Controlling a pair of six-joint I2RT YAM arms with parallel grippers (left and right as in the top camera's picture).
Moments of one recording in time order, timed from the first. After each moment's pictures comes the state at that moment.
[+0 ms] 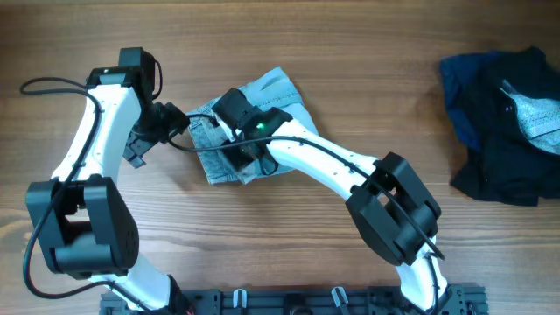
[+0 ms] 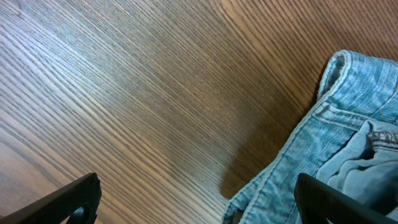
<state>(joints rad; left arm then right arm) 0.04 1.82 1.40 -1.16 -0.06 -0.74 0.83 2.12 1.60 -0.64 -0.08 0.14</state>
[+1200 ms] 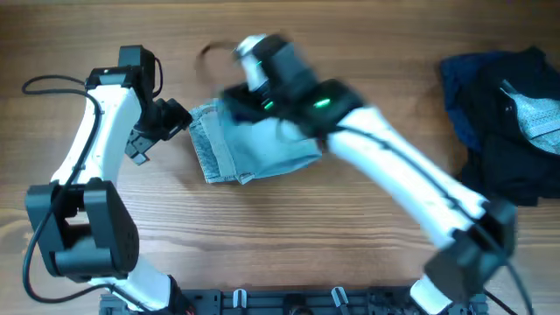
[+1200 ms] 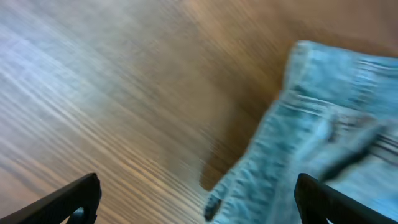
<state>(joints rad) 0.03 1.79 1.40 -1.12 -0.02 -0.72 0.66 1.77 1.67 -0.65 -0.12 0.33</state>
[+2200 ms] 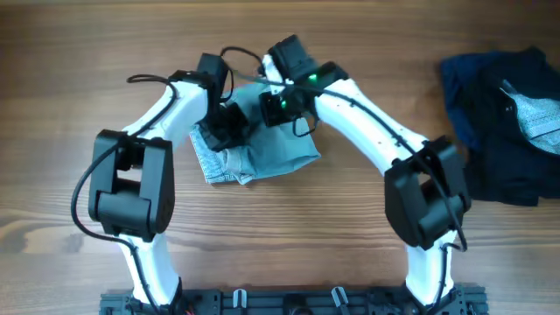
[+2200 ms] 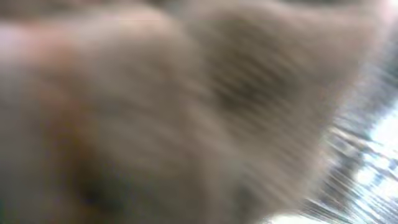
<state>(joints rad) -0.22 2.05 1.41 -0.89 0.33 -0.73 0.57 2.09 1.68 -0.73 -0.24 0.23</state>
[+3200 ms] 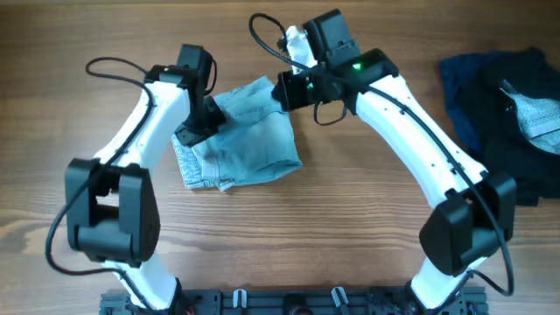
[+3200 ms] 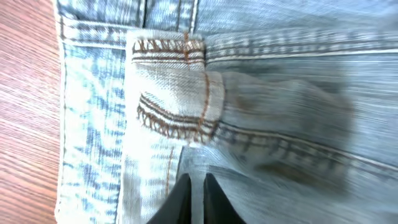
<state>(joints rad) -0.19 1.88 1.41 -1.00 -0.02 -0.73 0.48 1.88 1.68 -0.81 -0.49 0.22</state>
